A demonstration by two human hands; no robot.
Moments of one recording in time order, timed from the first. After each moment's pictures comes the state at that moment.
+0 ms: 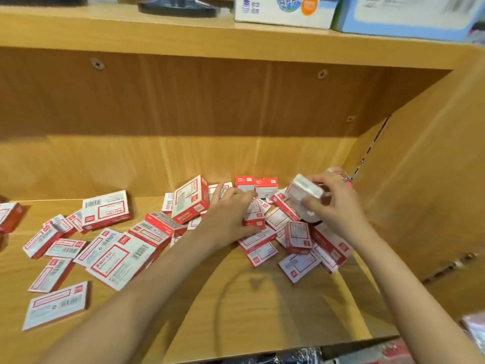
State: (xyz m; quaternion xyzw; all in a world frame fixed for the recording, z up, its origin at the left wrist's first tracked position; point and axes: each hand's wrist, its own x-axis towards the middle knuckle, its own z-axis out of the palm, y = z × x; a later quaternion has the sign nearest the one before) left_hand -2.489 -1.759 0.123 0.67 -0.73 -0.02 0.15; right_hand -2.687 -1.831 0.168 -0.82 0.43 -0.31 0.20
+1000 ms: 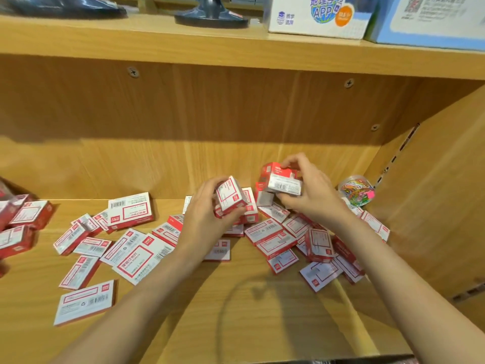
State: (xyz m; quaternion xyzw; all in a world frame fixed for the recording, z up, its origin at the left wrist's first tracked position) left_hand -2.445 -1.716 0.129 0.66 -0.54 -0.10 0.52; right_hand -2.618 -1.824 0.189 -0.87 0.33 -0.27 0.23
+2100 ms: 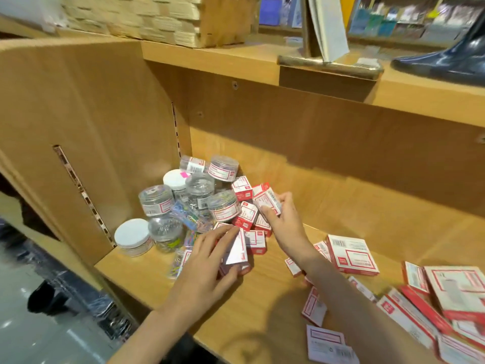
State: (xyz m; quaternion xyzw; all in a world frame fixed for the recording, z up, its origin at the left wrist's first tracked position) left_hand -2.187 -1.446 0.098 0.79 -0.49 0.09 0.35; right_hand -2.213 -1.643 0.113 -0.83 0.26 -0.22 0.44
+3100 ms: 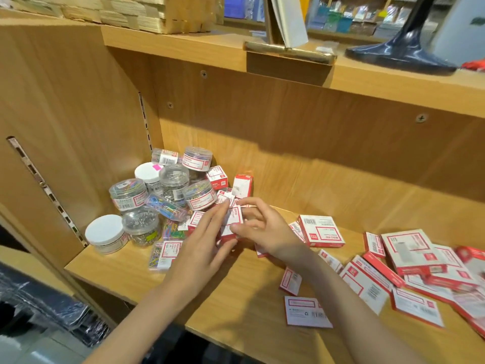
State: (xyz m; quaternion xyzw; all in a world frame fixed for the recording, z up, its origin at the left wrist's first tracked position) left_hand -2.197 -1.468 0.110 0.73 -0.52 0.05 0.44; right_hand -2.278 -1.611 0.138 -0.75 0.11 -0.12 0.64
